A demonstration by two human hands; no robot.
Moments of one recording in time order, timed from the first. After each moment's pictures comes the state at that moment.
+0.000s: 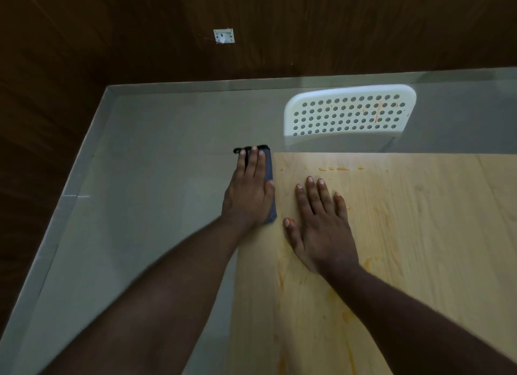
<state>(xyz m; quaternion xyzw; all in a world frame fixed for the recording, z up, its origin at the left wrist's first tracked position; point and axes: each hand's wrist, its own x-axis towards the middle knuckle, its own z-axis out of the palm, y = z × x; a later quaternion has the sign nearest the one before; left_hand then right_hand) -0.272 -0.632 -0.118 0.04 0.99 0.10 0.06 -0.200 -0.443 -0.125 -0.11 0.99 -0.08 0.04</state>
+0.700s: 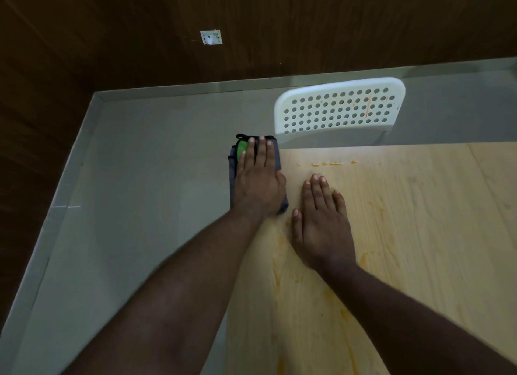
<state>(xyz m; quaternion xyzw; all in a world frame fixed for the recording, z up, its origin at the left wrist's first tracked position) -0.297 -0.597 -0.123 0.05 1.00 0.06 0.04 -0.201 -0.444 -0.128 -0.05 0.99 -0.12 0.02</state>
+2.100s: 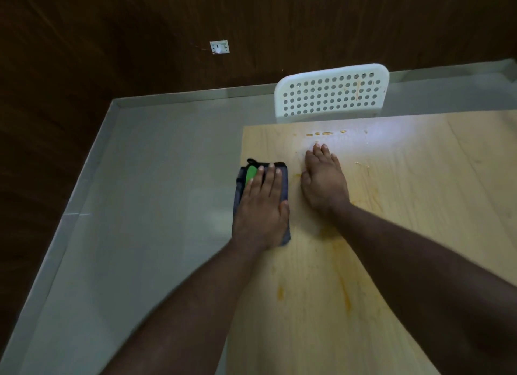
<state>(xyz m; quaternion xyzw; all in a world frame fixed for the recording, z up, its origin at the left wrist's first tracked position) -0.124 -0.596 -0.124 0.12 0.99 0.06 0.02 -0.189 -0.426 -0.113 -0.04 0.98 -0.20 0.03</state>
